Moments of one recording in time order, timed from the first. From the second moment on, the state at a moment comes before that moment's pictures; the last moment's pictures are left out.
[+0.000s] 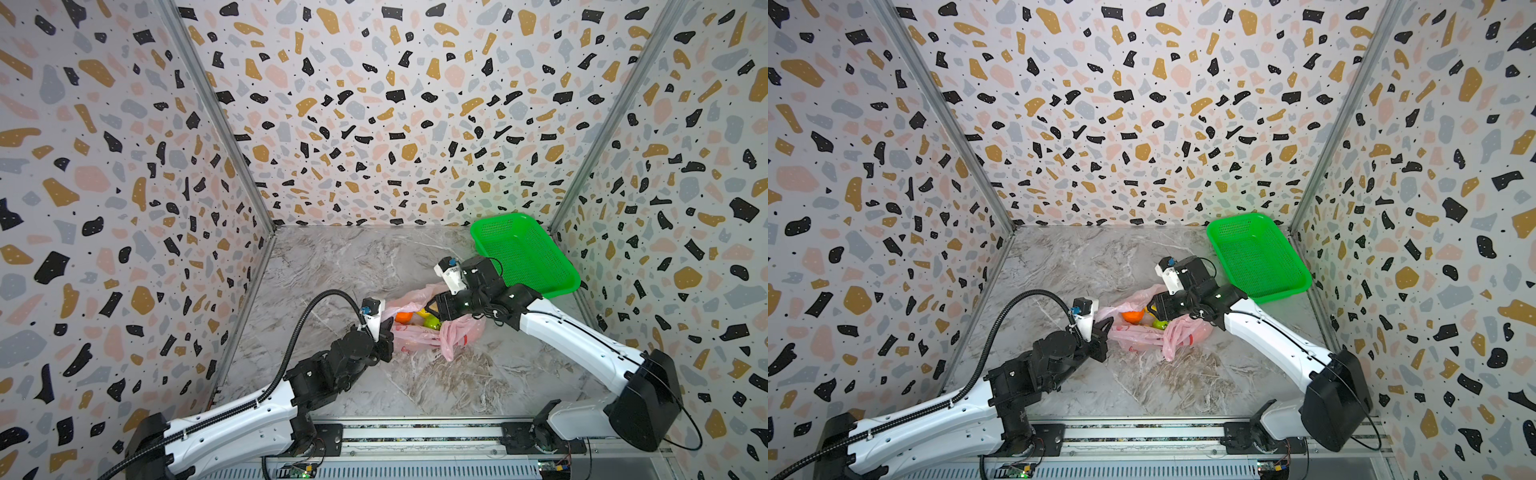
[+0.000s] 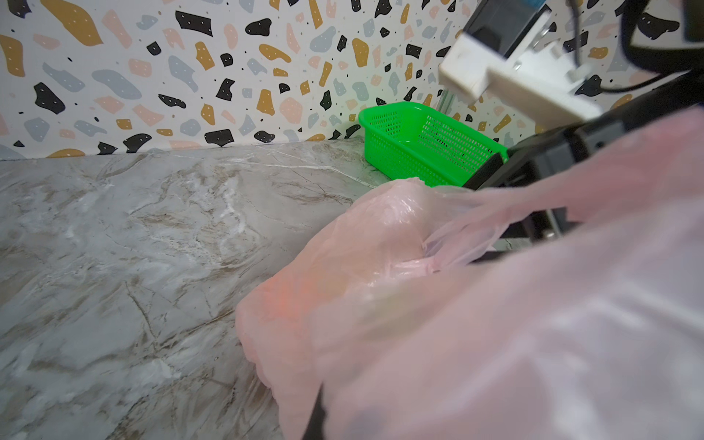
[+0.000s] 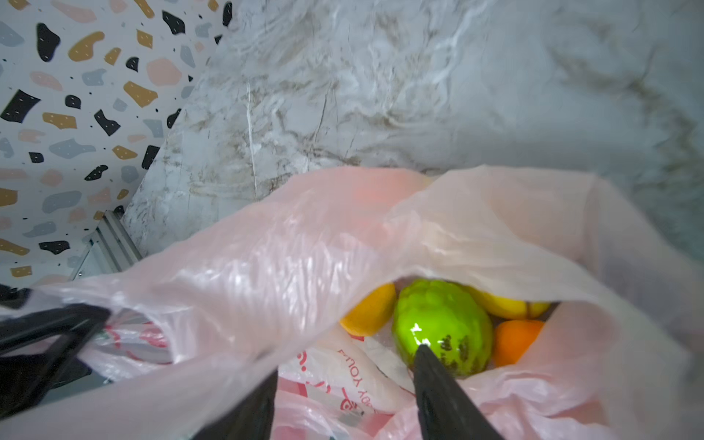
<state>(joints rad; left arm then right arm) -1.03 0.81 0.53 -0.06 -0.44 -0.38 0.68 1.41 1.11 -0.53 -0.33 0.28</state>
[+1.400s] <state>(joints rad) -1.03 0.86 0.80 -0.31 -0.46 -0.32 0.93 1.26 0.67 -0.46 0.02 0.48</state>
